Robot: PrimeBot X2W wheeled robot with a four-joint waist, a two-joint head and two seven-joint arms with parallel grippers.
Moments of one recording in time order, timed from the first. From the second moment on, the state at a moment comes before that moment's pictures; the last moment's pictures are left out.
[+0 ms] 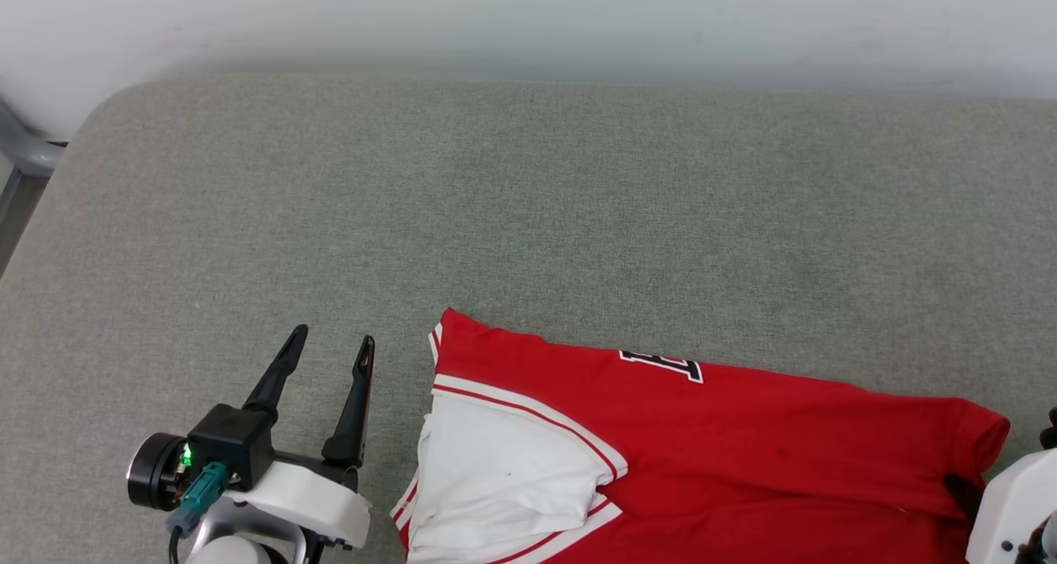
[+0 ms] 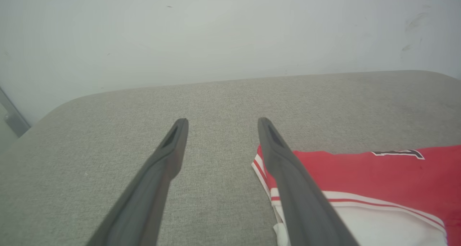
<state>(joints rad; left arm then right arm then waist) -0.11 0.38 -0.34 0.06 -0.39 0.10 -0.26 -0.04 -0.23 -0.25 0.23 0.39 0.13 0.68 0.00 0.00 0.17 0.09</state>
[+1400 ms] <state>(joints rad) -0.03 0.32 -0.29 0.08 -0.37 0.07 -0.26 0.00 -0.08 -0.22 -0.06 0.43 0.13 0.81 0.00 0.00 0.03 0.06</state>
